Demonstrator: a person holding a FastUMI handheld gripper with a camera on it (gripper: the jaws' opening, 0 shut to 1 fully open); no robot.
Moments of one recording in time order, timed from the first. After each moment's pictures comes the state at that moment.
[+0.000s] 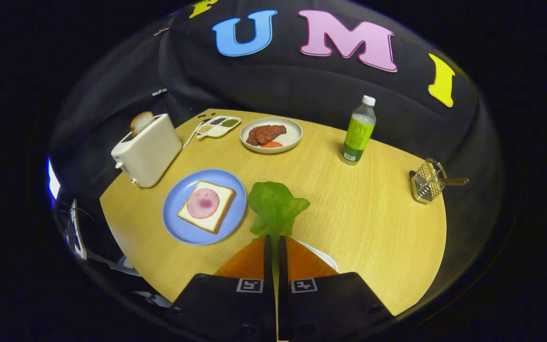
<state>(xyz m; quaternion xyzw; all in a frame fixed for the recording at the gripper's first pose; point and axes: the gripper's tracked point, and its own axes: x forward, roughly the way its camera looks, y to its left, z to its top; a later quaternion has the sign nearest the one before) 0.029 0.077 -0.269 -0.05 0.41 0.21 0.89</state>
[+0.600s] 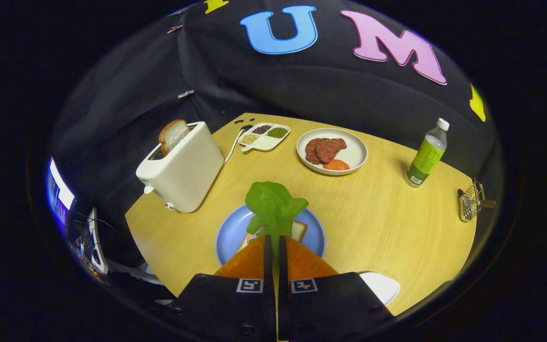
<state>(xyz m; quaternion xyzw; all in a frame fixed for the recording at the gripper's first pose) 0.047 0.221 -0.290 -0.03 0.43 0.27 0.86</state>
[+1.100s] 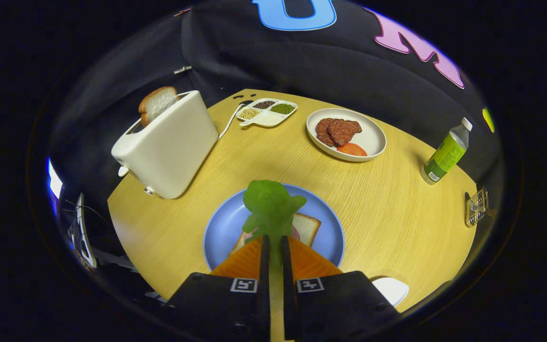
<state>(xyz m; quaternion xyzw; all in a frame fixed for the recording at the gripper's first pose) 0.049 0.239 -0.342 -0.08 0.47 0.26 0.84</state>
